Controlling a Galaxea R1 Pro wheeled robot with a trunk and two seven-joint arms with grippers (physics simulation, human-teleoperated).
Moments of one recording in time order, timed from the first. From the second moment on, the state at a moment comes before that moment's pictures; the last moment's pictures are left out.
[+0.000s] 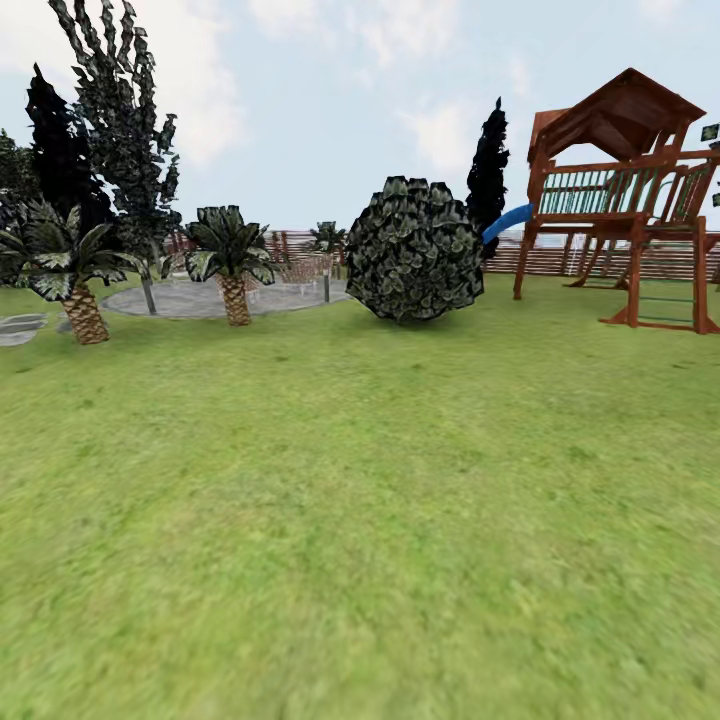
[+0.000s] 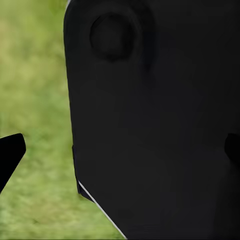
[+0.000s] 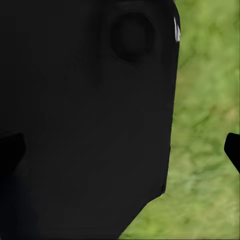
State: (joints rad) left arm 0.00 0.00 0.00 0.00 0.00 0.00 0.00; right arm 0.00 0.00 0.00 0.00 0.00 0.00 0.00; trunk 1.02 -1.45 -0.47
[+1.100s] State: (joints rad) left arm 0.01 -0.01 0.00 -0.02 0.01 0.00 -0.01; right arm -0.07 0.00 0.02 -0.02 0.03 0.00 -0.01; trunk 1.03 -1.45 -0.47
